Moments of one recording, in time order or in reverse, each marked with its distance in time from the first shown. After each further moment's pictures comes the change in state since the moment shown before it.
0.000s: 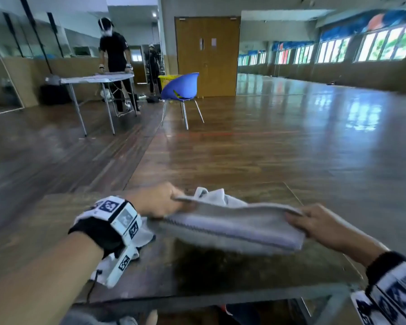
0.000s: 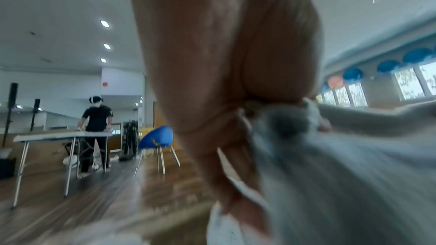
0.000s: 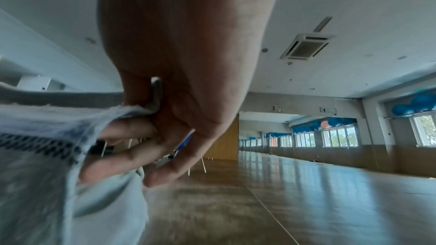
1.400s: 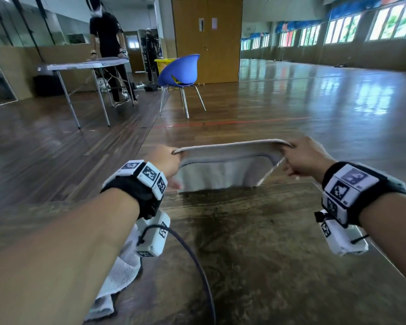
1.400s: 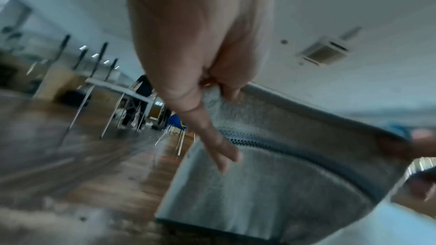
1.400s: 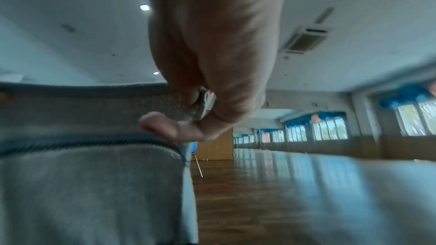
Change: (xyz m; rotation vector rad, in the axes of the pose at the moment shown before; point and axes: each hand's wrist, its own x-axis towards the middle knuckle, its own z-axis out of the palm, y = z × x) left_hand 0.172 -0.063 -0.019 -0.296 0.498 -0.332; right_hand 0.236 0.013 0.013 0.044 0.305 0.246
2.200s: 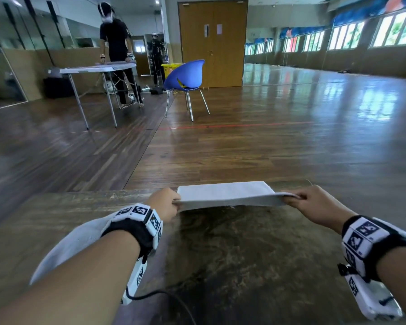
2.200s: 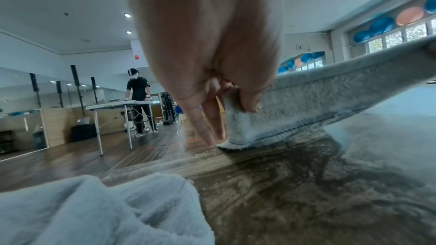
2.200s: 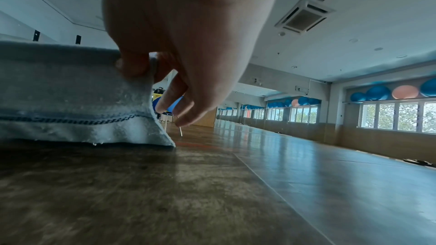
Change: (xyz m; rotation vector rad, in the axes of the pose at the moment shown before) left_hand -0.097 -0.054 0.003 0.410 -0.267 0.045; right_hand -0.093 0.075 -0.001 -0.164 -0.225 -0.220
